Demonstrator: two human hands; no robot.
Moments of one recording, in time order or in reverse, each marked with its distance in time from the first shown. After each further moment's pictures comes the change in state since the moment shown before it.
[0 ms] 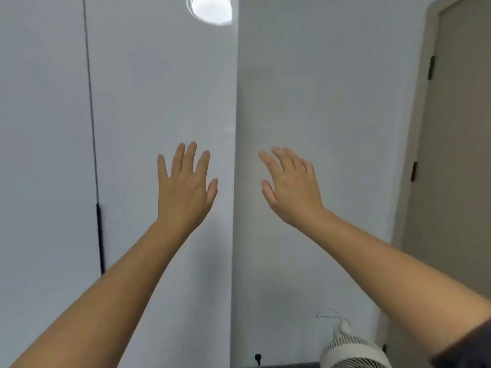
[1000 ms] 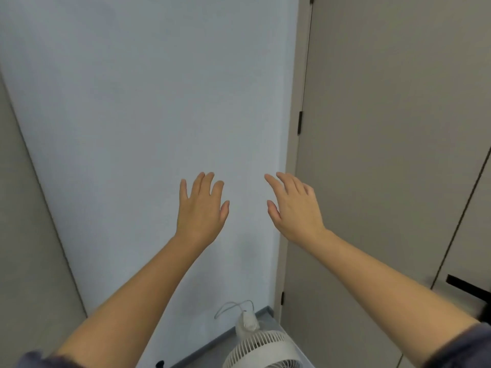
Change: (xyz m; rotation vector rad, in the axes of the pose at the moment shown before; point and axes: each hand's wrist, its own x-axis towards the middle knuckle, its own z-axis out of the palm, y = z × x) left_hand 0.058 0.366 0.335 -0.448 -0.299 0.343; right_hand -0.094 0.367 0.184 -0.319 -0.257 0.409
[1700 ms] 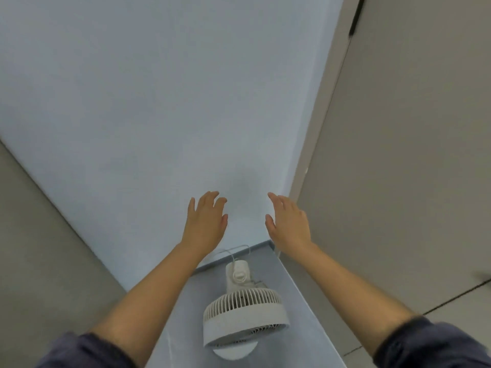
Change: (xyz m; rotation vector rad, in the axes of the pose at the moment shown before) left_hand -0.067 0.029 0.236 -0.143 -0.471 -0.165; right_hand -0.057 0.052 0.256 0.256 -0.492 0.124
